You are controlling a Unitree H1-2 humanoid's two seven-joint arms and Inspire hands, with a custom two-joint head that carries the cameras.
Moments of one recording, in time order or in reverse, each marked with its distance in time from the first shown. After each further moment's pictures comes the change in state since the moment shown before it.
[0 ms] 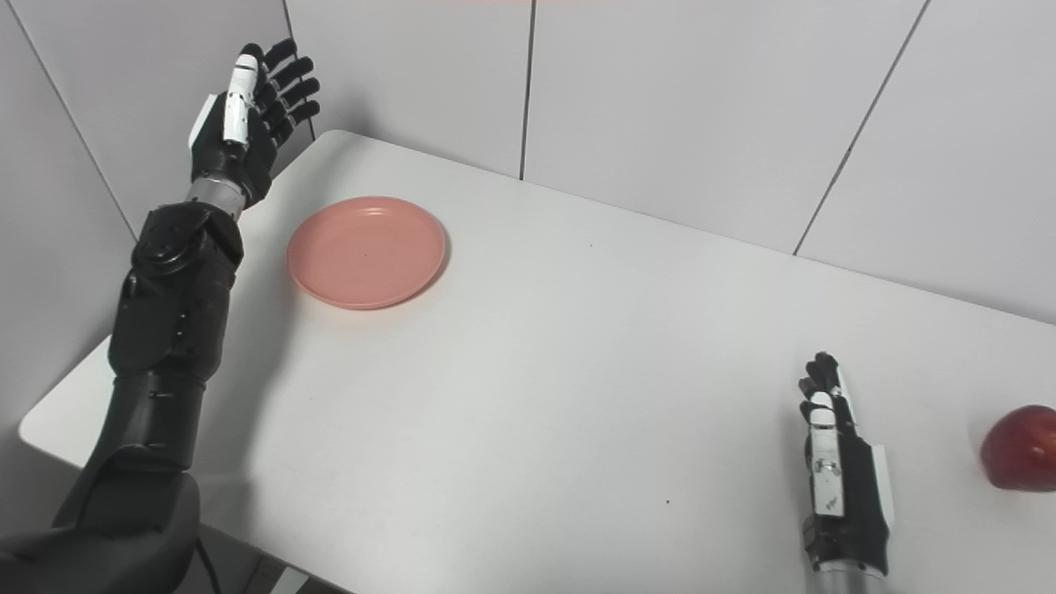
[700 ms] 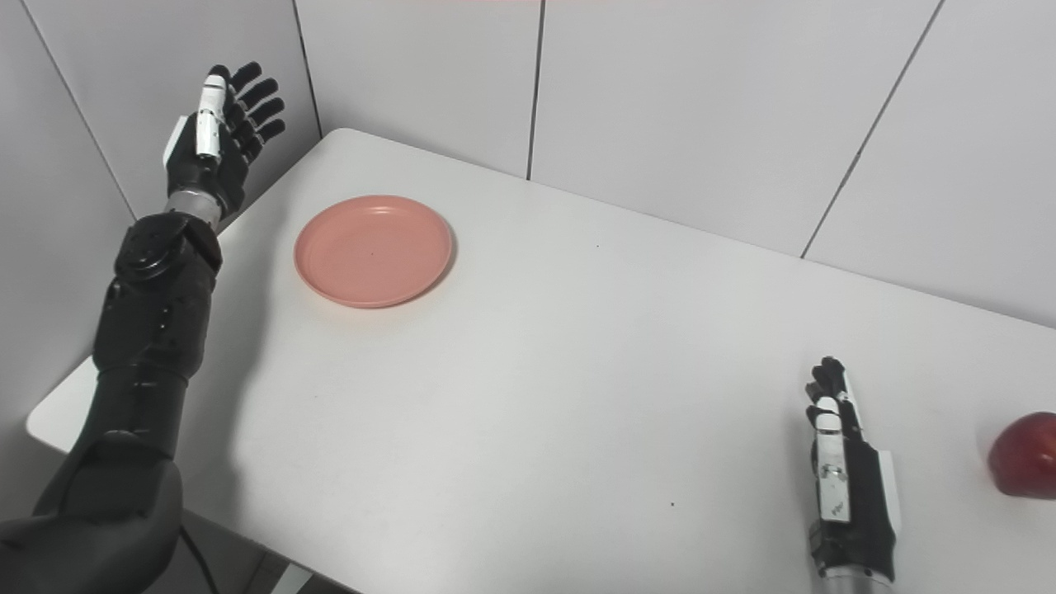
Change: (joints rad) left arm 0.002 0.048 0.049 0.175 -0.026 -0.074 -0.002; right arm 0.001 -0.005 0.004 -0.001 -0.012 0.000 0.001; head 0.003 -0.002
